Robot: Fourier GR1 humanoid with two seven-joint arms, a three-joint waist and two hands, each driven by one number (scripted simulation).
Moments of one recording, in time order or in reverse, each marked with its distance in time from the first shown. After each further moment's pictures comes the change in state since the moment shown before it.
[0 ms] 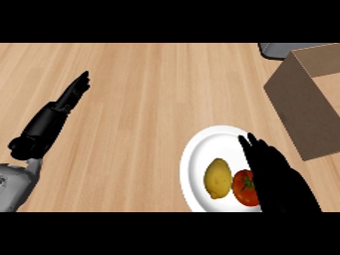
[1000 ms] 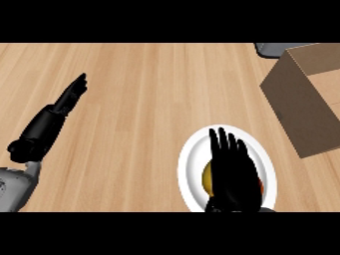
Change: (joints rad) left arm 0.029 -0.020 0.027 -0.009 -0.026 -0.003 0.002; right arm -0.022 0.358 -0.009 0.297 0.261 0.121 -0.014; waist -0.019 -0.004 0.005
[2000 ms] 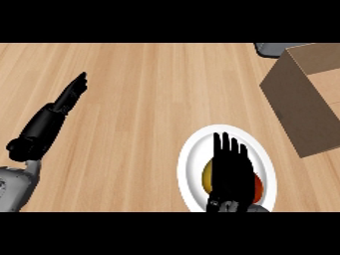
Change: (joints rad) left arm 0.000 -0.032 0.040 -0.005 -0.034 -0.042 0.014; right arm 0.120 0.149 -0.131 0.124 0.190 0.097 -0.115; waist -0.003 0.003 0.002
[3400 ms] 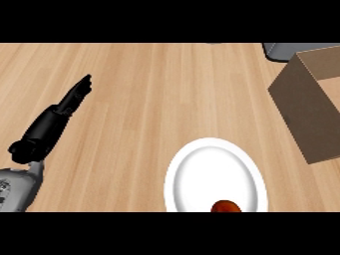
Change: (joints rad) left arm 0.014 -0.067 0.056 -0.012 -0.060 -0.088 0.006; right arm -0.044 -0.269 0.436 -0.323 -0.002 -0.007 -0.960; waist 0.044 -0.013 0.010
